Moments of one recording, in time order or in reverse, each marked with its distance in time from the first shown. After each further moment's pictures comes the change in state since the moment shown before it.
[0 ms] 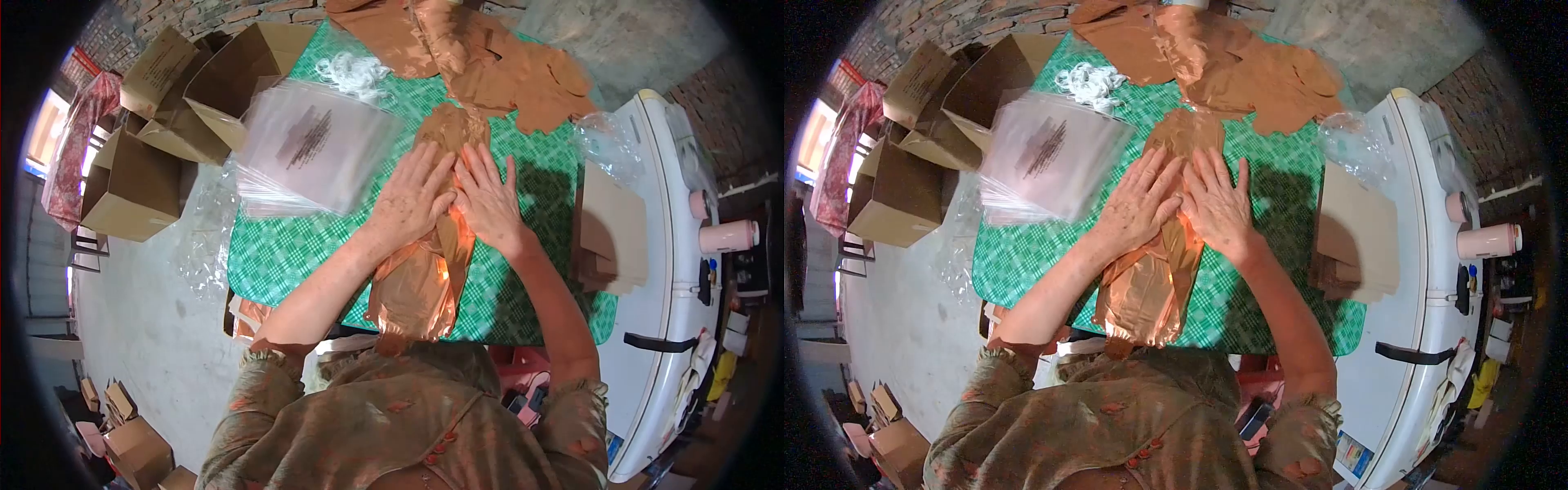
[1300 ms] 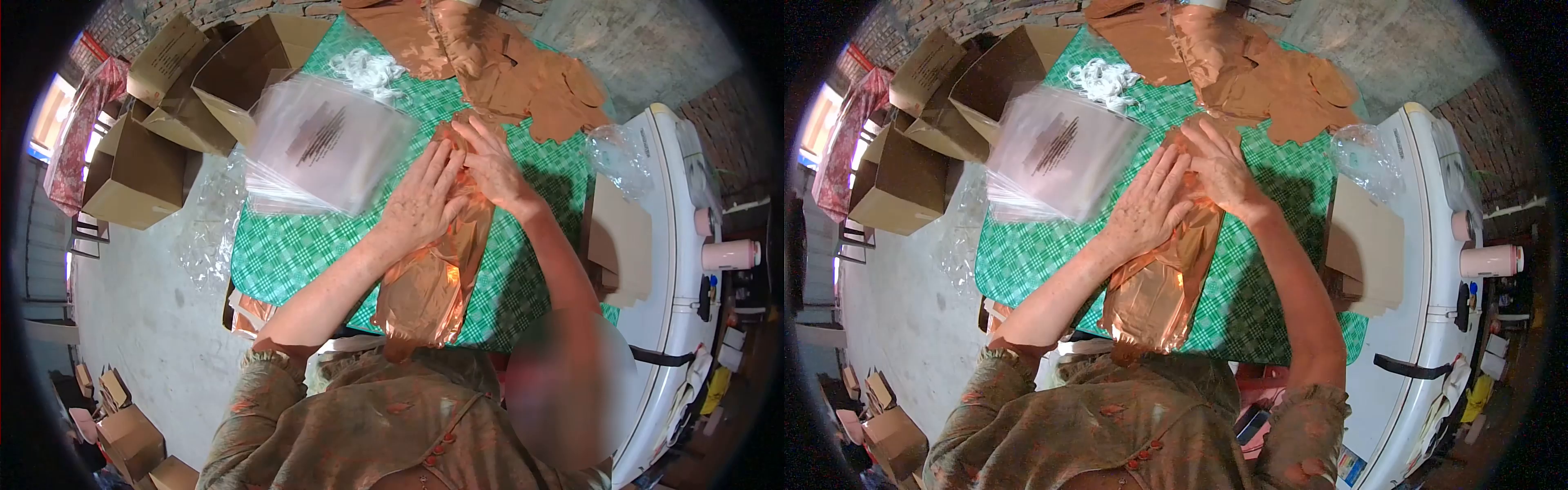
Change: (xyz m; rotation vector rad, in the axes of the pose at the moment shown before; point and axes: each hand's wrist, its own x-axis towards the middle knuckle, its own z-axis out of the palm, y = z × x) left_hand 0.001 0.004 -0.002 0.001 0.026 -0.036; right_hand 0.069 0.037 0.003 0.362 0.087 -0.260
